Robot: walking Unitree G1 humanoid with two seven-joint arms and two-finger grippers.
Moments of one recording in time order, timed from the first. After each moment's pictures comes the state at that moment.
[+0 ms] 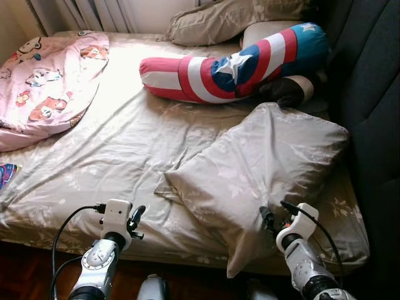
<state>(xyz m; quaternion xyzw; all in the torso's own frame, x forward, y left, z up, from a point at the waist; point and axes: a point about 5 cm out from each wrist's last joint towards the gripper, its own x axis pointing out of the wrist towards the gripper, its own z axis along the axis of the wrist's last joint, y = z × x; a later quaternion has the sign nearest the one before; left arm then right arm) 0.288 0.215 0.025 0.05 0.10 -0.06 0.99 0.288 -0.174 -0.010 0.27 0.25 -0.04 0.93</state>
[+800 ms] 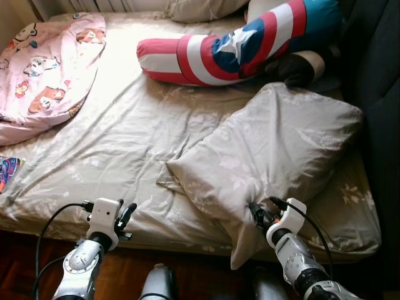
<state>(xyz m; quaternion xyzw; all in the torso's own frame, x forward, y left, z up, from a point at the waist) 0.276 0.237 0.043 0.10 0.07 -0.10 0.99 0.300 -0.155 -0.003 0.27 0.26 -0.01 0.93</state>
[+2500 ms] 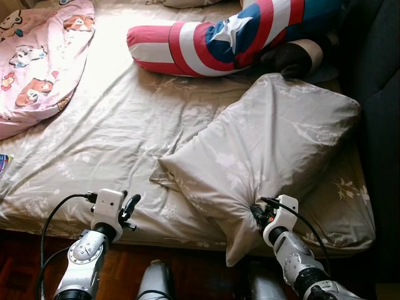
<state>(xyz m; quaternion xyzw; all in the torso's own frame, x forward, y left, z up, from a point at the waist) 0.289 0.226 0.056 0.09 0.06 -0.09 0.99 0.299 -0.153 -0.003 0.22 0.27 0.04 0.94</state>
